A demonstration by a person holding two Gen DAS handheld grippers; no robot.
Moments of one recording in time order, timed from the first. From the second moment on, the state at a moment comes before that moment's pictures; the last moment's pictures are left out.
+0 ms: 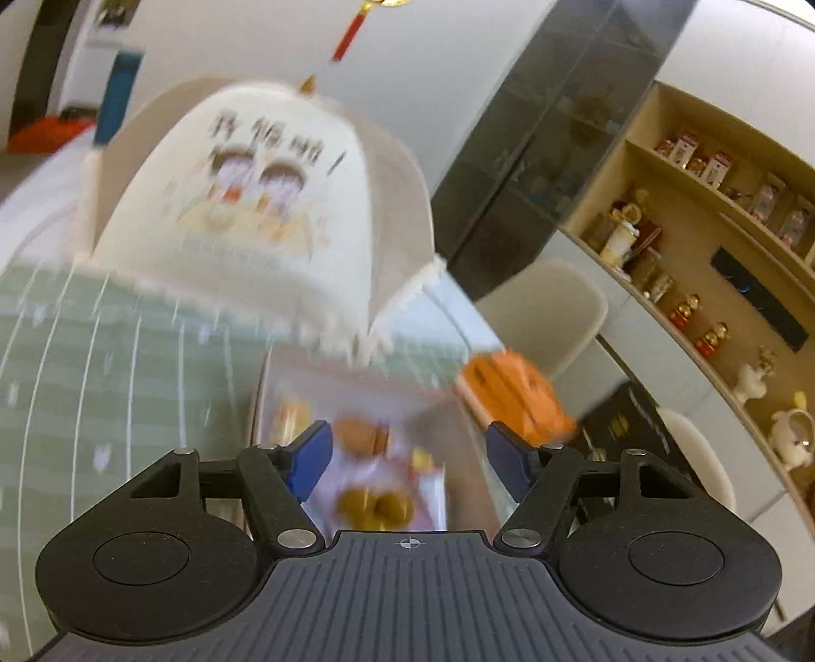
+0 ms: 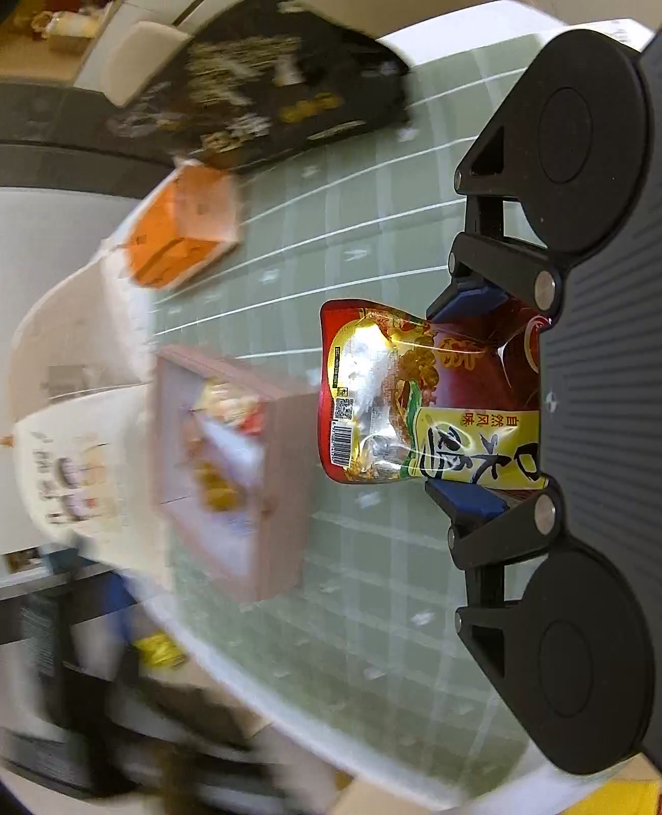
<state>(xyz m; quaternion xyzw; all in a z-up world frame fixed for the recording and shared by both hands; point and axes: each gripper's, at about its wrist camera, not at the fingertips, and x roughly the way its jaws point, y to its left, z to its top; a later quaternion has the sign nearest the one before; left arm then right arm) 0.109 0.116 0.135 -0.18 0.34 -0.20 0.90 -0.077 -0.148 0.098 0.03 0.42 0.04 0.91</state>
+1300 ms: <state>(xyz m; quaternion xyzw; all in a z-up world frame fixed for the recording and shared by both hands) -0.038 0.070 -0.002 0.02 0.33 -0.02 0.94 -0.059 -0.101 -0.003 0.01 0.37 -0.04 0.93</state>
